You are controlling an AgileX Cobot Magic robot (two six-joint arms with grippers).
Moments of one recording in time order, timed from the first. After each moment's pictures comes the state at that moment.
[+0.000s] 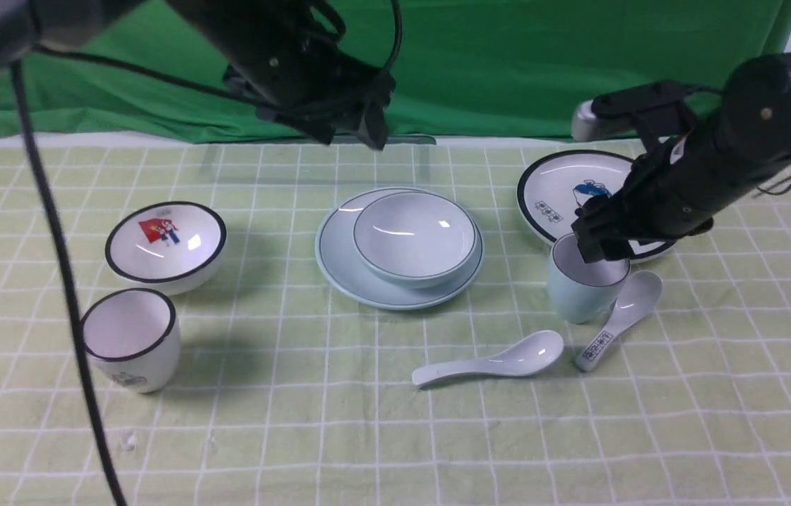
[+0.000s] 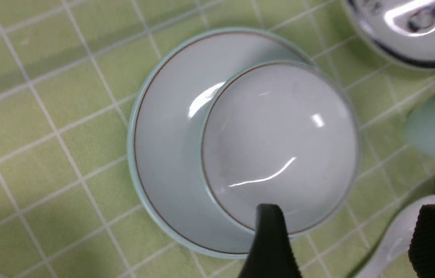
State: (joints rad) right arm 0.29 1.85 -1.41 0.11 0.66 -0.16; left arm -0.27 1.93 -1.96 -0.38 1.07 0.24
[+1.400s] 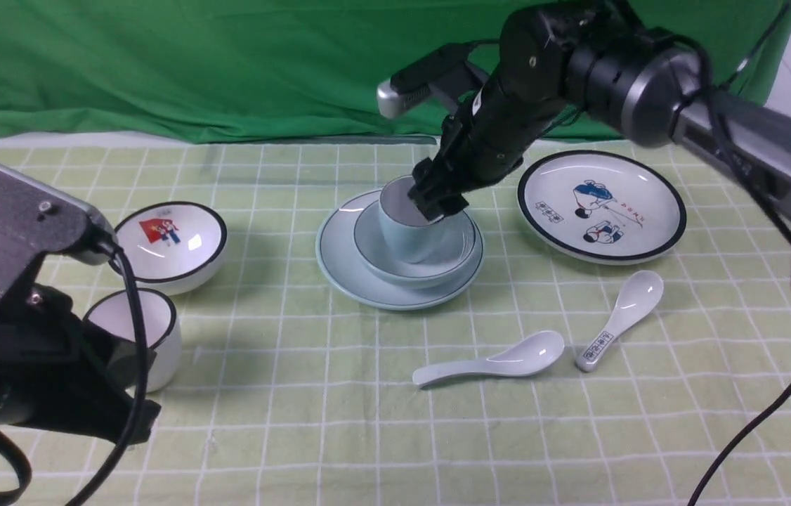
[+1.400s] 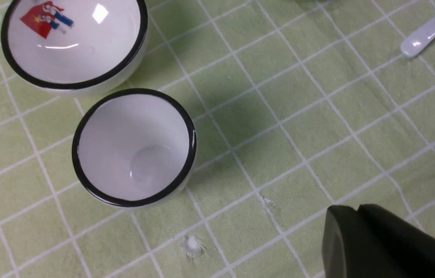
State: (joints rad) right arm 0.51 2.20 -2.10 0.16 0.94 -0.36; left arm -0.27 0.95 -0.72 -0.17 0.67 0.29
